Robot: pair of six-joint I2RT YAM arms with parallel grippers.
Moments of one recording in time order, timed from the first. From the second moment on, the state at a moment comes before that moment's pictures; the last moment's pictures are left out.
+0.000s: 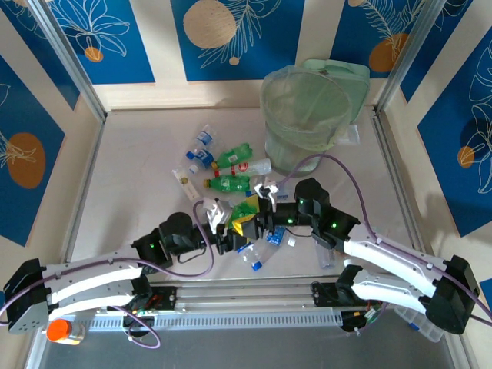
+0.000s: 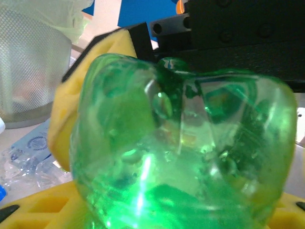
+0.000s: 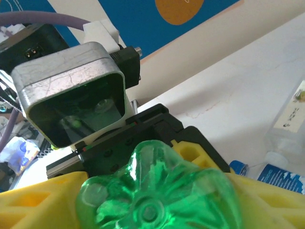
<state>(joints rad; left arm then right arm) -1.07 0.90 0.45 0.33 0.13 -0.27 0.86 0.98 0.66 0.12 -0.60 0.36</state>
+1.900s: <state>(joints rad) -1.06 0.45 0.45 -0.18 -0.36 -0.39 0.22 2.09 2.08 -0.72 -0.16 0.24</state>
